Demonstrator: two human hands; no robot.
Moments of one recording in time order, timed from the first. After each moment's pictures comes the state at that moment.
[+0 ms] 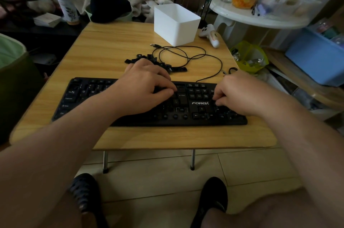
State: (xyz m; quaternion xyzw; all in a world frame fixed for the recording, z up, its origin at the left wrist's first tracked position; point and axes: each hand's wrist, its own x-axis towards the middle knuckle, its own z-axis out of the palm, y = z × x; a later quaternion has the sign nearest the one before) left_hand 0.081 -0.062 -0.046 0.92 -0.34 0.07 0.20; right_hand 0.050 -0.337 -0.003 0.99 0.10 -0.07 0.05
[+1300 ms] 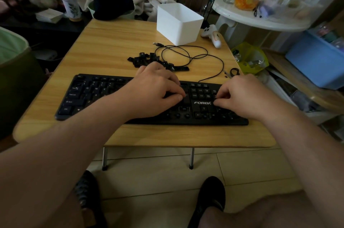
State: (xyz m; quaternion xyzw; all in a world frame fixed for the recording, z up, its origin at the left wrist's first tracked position) left_hand 0.073 -0.074 -0.051 0.91 -0.37 0.07 0.18; right_hand 0.038 -0.339 -0.010 1.00 0.07 -0.02 -0.02
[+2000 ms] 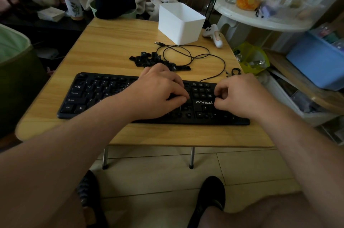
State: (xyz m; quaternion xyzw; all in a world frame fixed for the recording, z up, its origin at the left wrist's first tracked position) left_hand 0.068 -0.077 -0.050 0.91 -0.38 0.06 0.18; right_hand 0.036 -0.330 -0.012 1.00 0.06 0.02 -0.06
